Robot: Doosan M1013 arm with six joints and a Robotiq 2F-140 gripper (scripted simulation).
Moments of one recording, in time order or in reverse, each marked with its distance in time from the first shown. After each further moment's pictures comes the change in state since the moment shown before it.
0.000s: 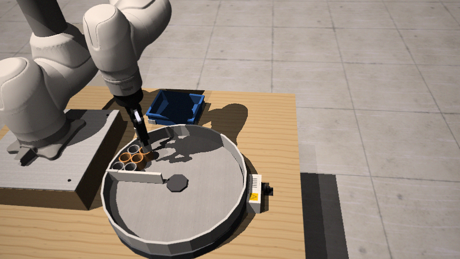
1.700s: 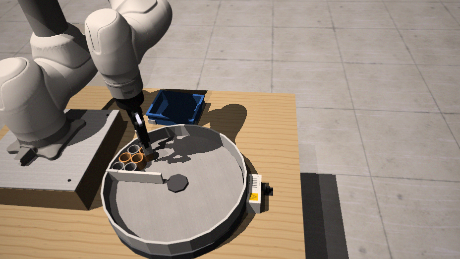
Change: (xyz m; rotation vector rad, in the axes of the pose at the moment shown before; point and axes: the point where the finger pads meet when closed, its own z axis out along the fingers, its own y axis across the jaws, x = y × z) arm 0.000 0.000 0.011 0.000 0.000 0.000
